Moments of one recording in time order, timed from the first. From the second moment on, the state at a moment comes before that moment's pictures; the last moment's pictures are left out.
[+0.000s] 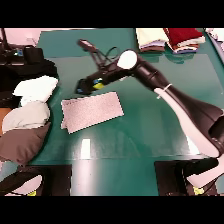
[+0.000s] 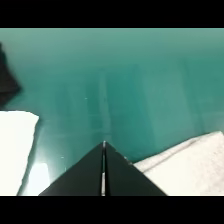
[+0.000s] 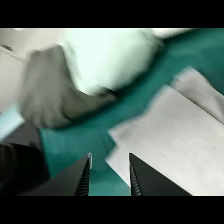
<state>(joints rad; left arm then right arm) -0.11 -1.13 1.45 1.38 -1.00 -1.52 0.64 -1.69 1.76 -0.76 1.07 1.28</state>
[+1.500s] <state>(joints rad) -0.45 -1.12 1.45 1.38 -0.95 -1.51 0.13 -1.65 1.53 -0.93 1.08 1.38</state>
